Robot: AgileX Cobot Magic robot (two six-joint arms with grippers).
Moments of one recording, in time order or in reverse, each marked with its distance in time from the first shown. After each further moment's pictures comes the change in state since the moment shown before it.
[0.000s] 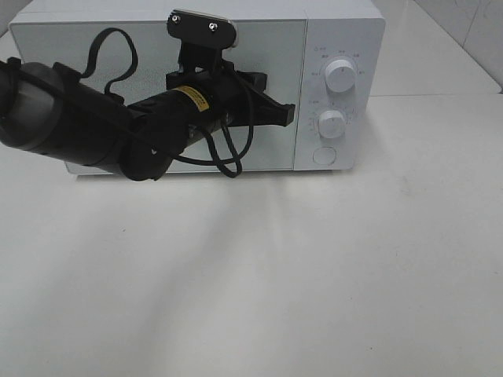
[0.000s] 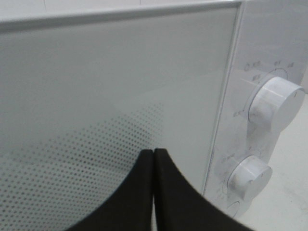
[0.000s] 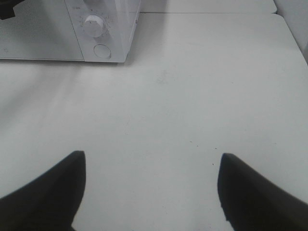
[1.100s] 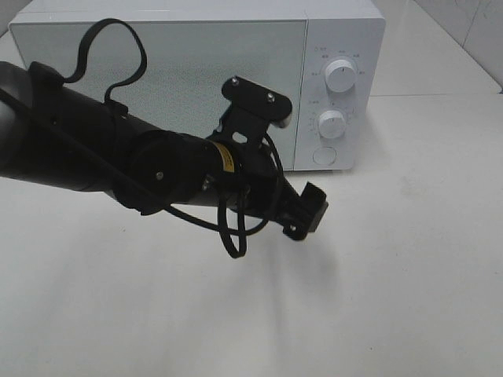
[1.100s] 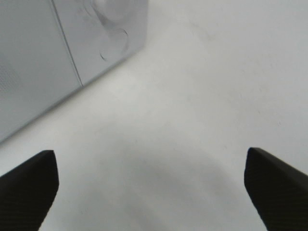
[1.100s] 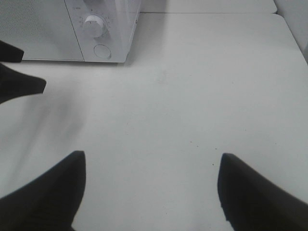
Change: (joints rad) left arm -0.169 -0.129 0.094 0.026 0.536 0.000; right arm 0.000 0.000 0.000 0.000 0.000 0.000
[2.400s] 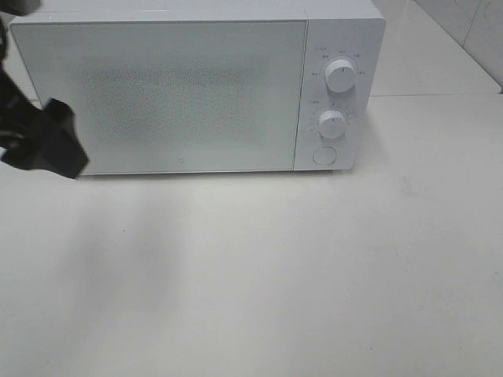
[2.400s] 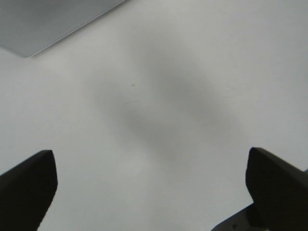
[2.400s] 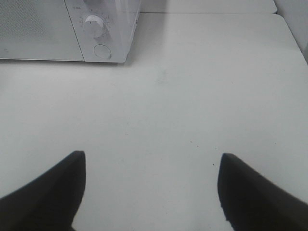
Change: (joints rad) left arm 0.433 -0.605 0.001 0.140 1.035 0.004; right arm 0.000 0.000 0.000 0.000 0.000 0.000
